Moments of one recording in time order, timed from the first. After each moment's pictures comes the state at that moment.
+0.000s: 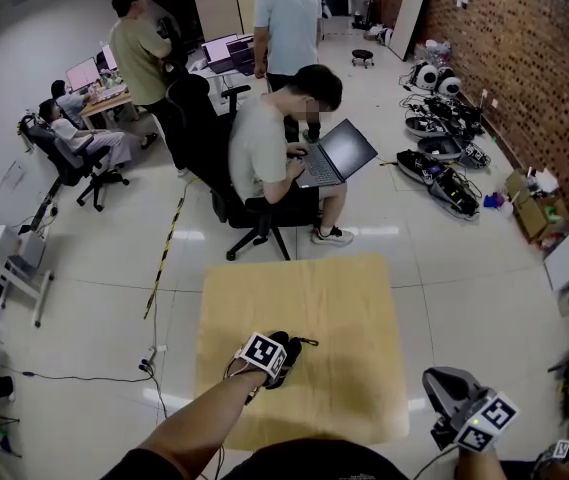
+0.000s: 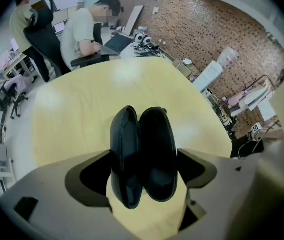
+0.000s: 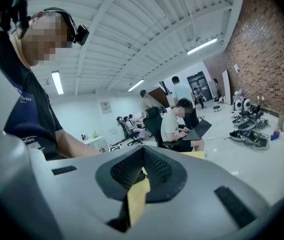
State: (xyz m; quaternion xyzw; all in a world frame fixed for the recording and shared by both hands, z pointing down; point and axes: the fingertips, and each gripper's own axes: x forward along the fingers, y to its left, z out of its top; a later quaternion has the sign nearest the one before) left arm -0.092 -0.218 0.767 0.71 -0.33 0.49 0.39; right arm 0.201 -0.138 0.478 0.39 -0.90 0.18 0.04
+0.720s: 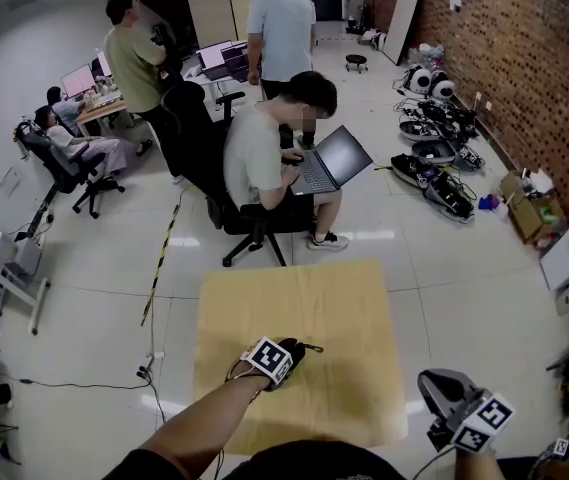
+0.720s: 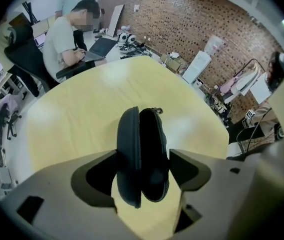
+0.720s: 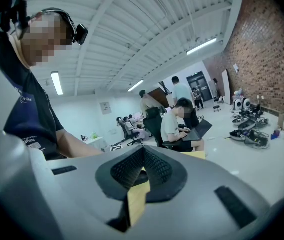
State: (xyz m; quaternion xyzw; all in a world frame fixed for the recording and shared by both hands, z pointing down) left arm -0.069 -0.220 0.758 0.73 -0.29 0.52 0.34; right arm 0.200 -0.140 0.474 0.39 -0.90 0.18 0.04
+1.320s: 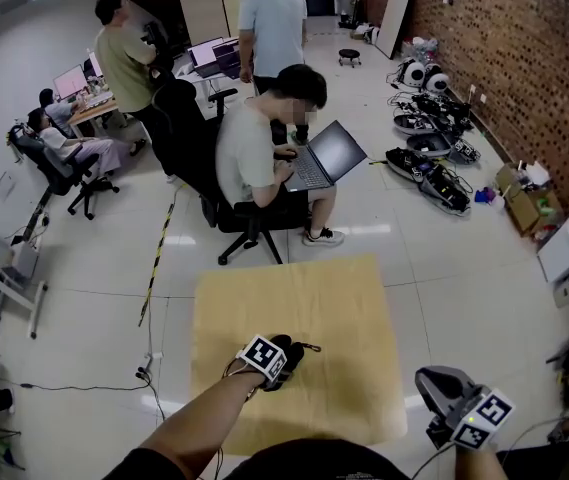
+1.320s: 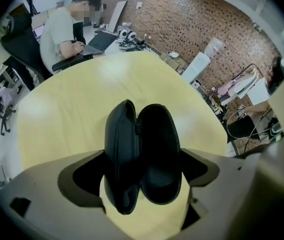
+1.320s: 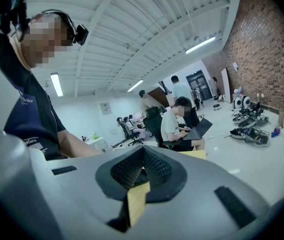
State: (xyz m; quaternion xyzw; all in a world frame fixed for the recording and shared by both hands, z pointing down) left arm -0.069 -0.220 0.778 0.73 -0.27 0.51 0.36; right arm 0.201 -0.142 0.478 0.39 -0.90 0.19 0.03
